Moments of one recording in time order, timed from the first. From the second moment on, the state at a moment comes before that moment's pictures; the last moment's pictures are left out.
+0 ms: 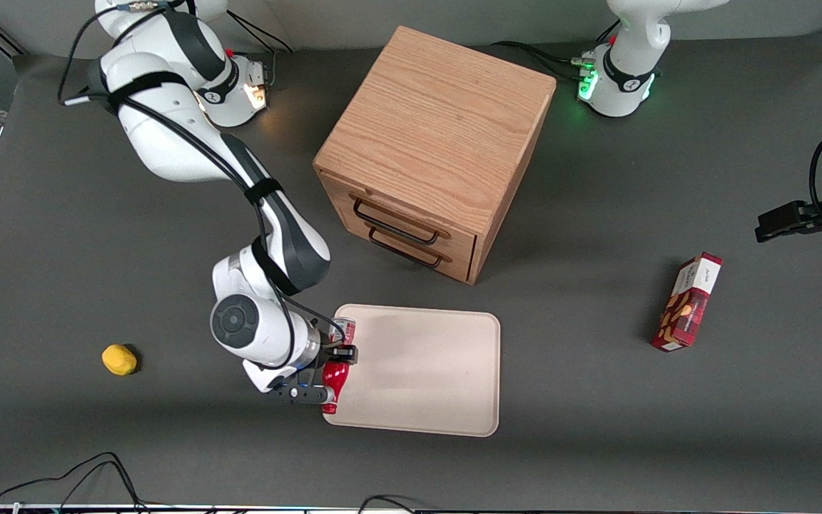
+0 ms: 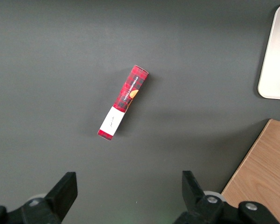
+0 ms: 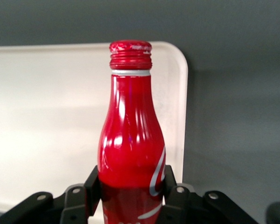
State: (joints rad) arm 0.30 1.00 0.17 -1.04 0.02 2.10 0.47
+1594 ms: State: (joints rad) arm 0.13 0.64 0.16 -1.33 0.01 2.12 0.41
